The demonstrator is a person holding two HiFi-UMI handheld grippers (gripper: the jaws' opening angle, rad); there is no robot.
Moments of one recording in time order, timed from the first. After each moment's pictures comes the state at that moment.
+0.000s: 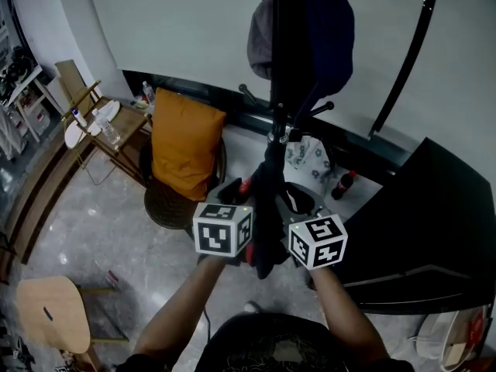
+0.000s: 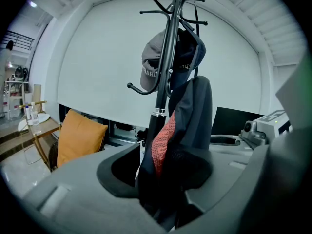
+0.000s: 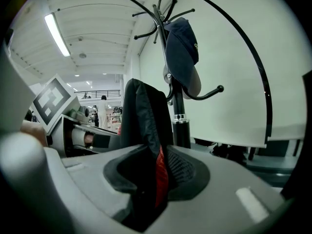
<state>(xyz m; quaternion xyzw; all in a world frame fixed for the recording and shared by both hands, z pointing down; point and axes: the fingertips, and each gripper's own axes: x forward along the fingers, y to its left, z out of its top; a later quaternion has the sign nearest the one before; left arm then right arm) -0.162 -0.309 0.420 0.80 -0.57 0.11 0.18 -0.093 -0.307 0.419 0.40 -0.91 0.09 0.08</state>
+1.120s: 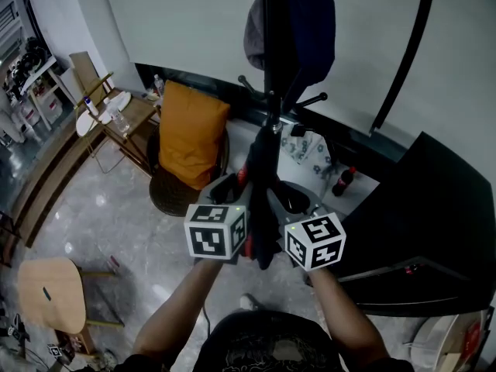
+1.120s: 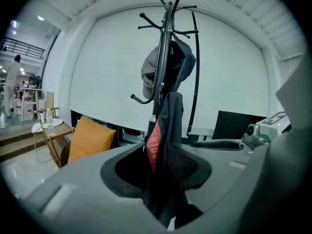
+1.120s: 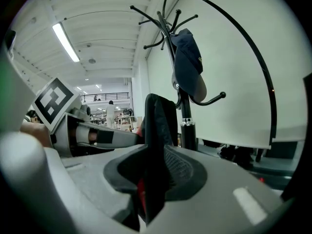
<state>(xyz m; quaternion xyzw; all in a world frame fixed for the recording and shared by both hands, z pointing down) -0.149 -0.263 0.397 0.76 -0.62 0.09 0.15 -0.076 -0.262 0.406 0.35 -0.93 0.09 0.07</state>
